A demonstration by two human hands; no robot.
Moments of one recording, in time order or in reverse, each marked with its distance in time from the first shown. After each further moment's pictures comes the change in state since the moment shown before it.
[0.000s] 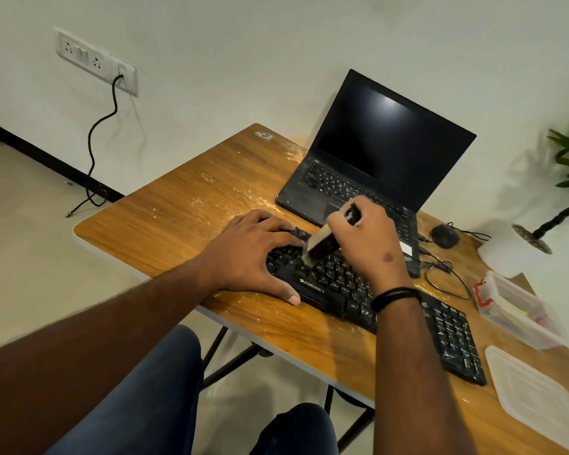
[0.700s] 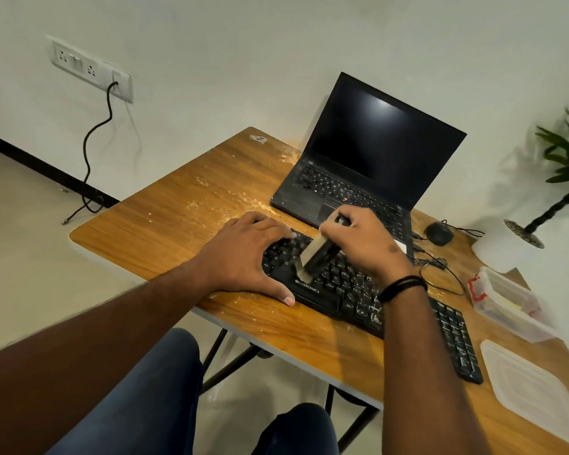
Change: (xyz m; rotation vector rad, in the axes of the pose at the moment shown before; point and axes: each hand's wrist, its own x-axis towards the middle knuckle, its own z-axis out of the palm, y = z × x) left_hand 0.000 0.001 -0.001 -0.041 -0.009 -0.008; right_hand 0.003 0.005 -0.010 0.126 -0.207 0.055
